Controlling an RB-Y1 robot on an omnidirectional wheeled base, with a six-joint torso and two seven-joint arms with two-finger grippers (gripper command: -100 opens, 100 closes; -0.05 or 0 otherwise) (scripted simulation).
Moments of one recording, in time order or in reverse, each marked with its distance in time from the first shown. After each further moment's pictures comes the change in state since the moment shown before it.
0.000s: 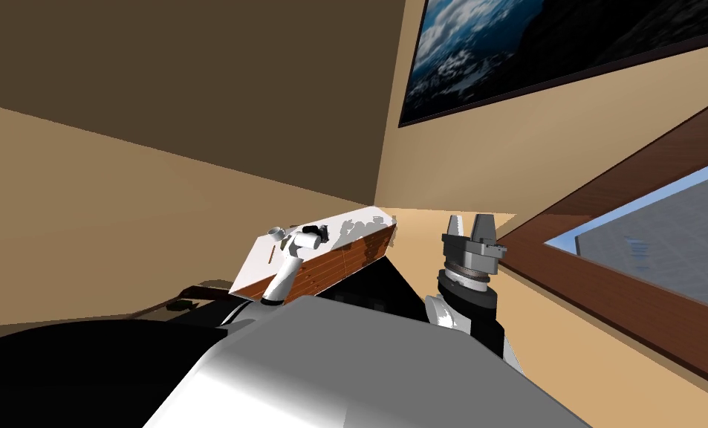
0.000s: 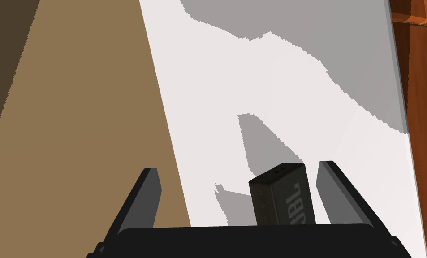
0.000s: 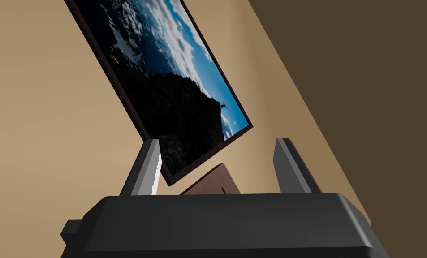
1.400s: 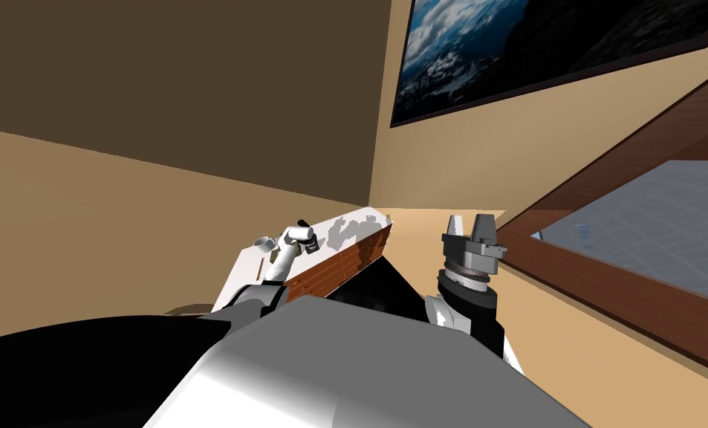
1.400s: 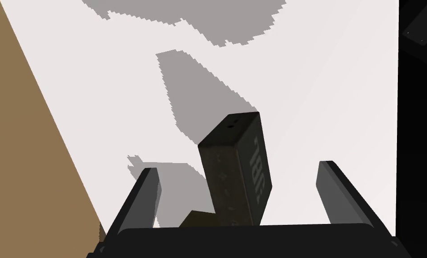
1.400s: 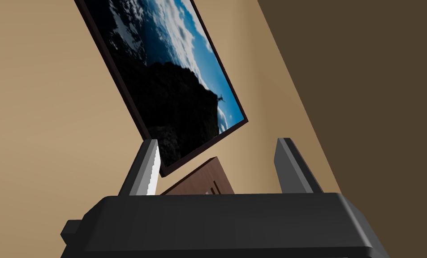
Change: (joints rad) left arm -0.151 0.079 0.144 0.304 0.060 0.350 0.052; right arm 0.000 0.000 0.000 0.000 0.000 0.000 0.000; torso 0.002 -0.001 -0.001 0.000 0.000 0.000
